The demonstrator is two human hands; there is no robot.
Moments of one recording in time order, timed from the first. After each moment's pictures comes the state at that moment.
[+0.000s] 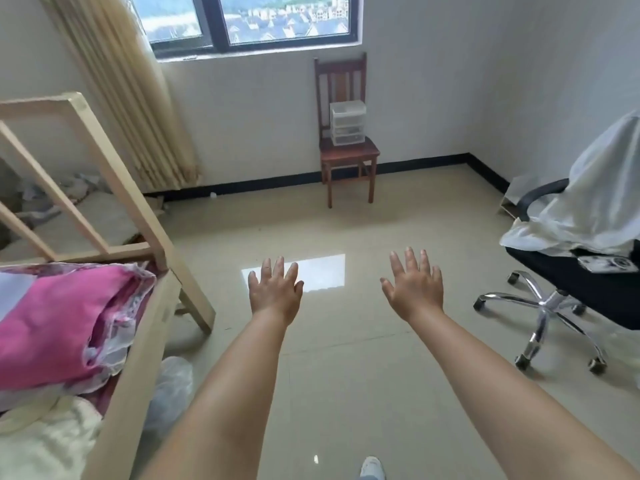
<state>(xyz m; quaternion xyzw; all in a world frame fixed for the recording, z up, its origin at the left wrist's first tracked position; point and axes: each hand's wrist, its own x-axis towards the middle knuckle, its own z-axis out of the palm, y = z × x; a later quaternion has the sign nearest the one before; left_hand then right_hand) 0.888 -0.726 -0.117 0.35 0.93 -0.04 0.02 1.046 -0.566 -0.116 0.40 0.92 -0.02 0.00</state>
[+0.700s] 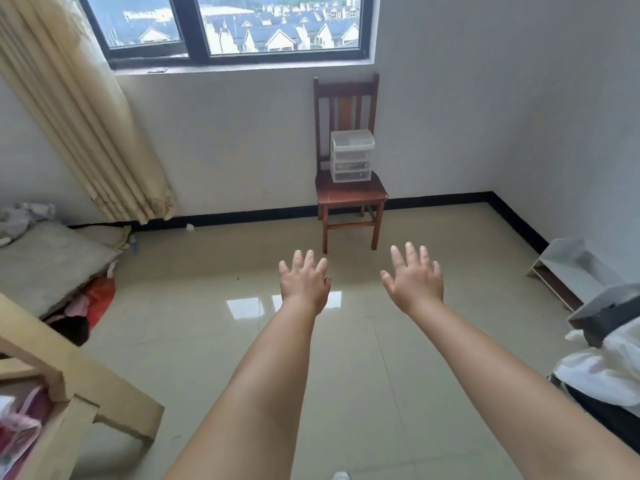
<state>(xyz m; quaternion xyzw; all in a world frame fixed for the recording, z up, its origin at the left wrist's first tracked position) 0.610 -0.318 -0.099 0.39 0.92 -0.05 0.04 0.738 -0.186 -0.095 0.39 0.92 -0.03 0.00</state>
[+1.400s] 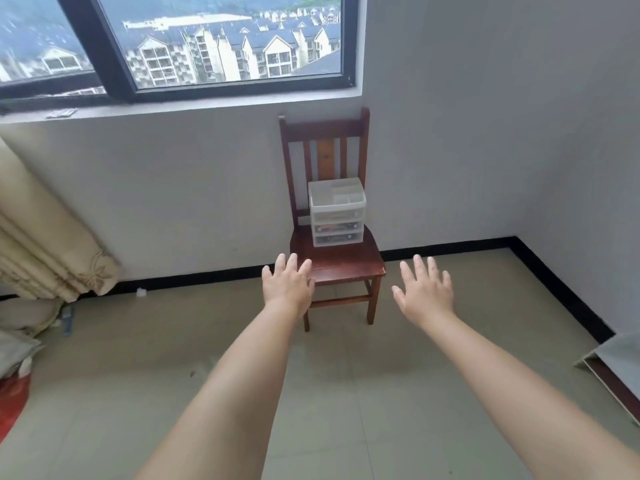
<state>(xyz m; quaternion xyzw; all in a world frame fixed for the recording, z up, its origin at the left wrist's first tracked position) 0.277 0.102 -0.098 0.38 0.92 -0.03 0.02 0.440 0.257 -0.111 0.38 0.92 -0.01 0.02</state>
